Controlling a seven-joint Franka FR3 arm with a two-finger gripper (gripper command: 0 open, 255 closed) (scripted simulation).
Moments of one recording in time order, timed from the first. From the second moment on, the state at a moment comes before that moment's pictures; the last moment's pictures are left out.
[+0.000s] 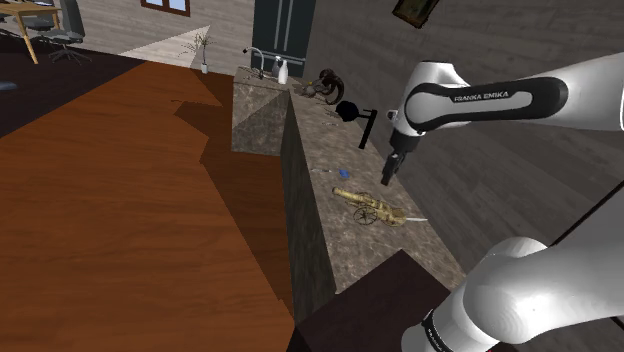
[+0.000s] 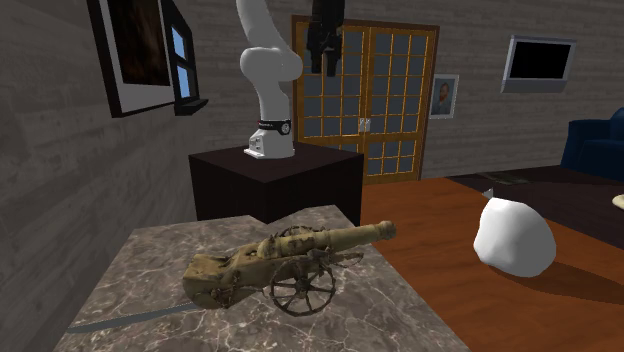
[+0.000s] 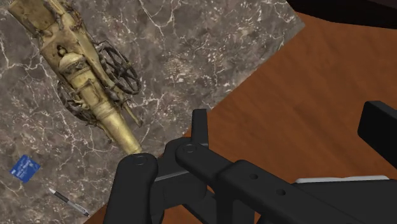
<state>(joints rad) 0.00 -0.50 -0.30 -2.52 -0.22 2.01 -0.47</state>
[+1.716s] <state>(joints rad) -0.14 0.58 -0.33 -1.90 0.39 2.45 -1.46</state>
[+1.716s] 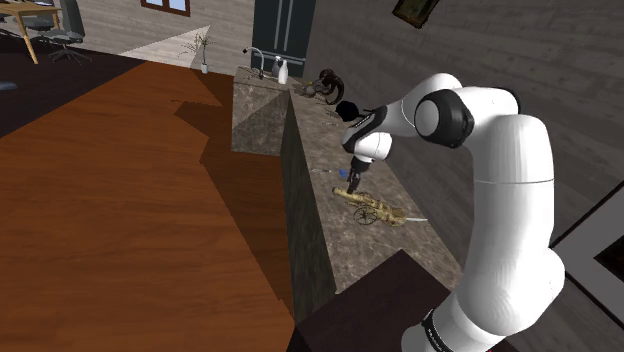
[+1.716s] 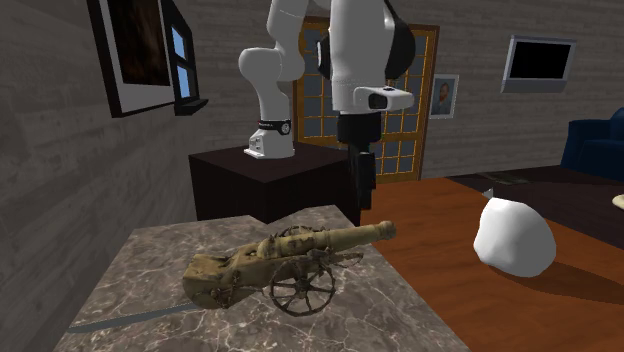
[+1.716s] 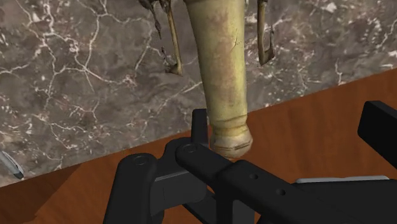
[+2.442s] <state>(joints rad) -0.20 0.77 -0.27 -1.74 0.43 2.48 -1.54</state>
